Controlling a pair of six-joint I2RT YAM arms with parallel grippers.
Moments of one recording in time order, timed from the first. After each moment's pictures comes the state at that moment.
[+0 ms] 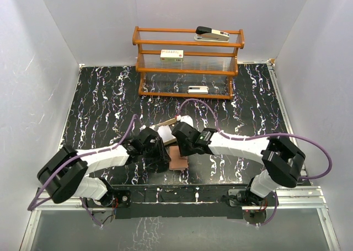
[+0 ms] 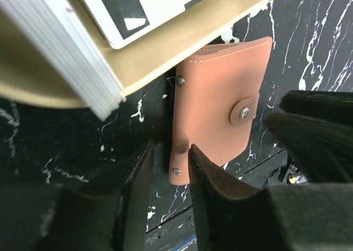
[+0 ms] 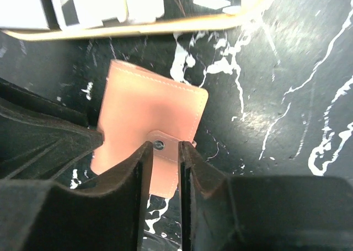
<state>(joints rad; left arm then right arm) -0.80 1.36 0.49 -0.03 0.18 -0.98 1.00 1.54 0.92 -0.44 0.20 0.66</state>
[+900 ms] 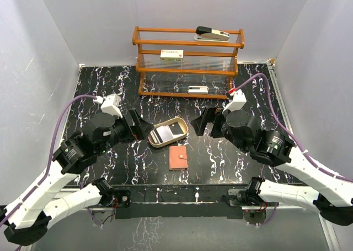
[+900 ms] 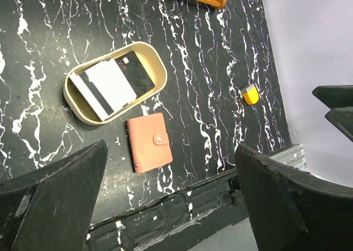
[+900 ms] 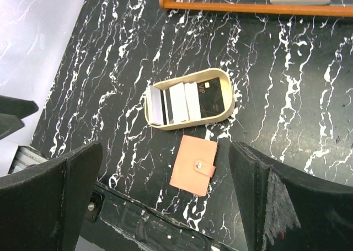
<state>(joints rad) -0.80 0.79 1.08 -0.77 -0.22 -0.76 1.00 0.90 1.15 -0.65 0.44 0.66</state>
